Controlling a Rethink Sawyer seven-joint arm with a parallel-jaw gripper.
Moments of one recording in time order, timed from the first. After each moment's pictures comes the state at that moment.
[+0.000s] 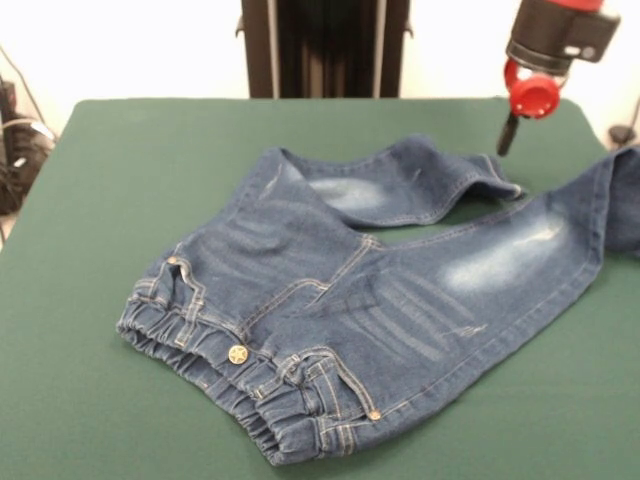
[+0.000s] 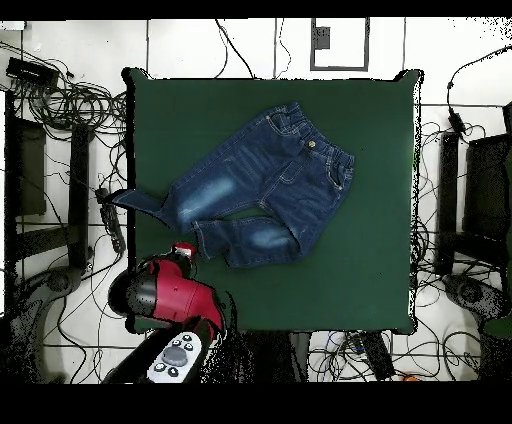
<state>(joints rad) 0.49 -0.46 -0.29 1.95 0.54 0.12 3.29</state>
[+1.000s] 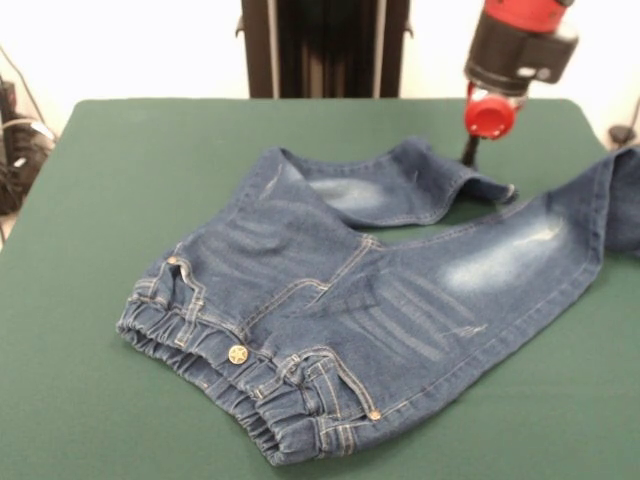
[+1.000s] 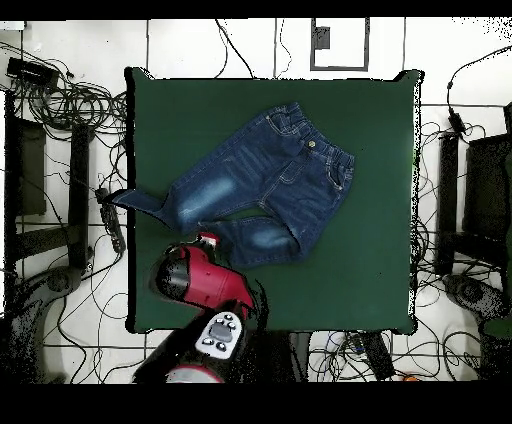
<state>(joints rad) 0.31 -0.44 -0.25 1.92 0.45 0.11 3.29</state>
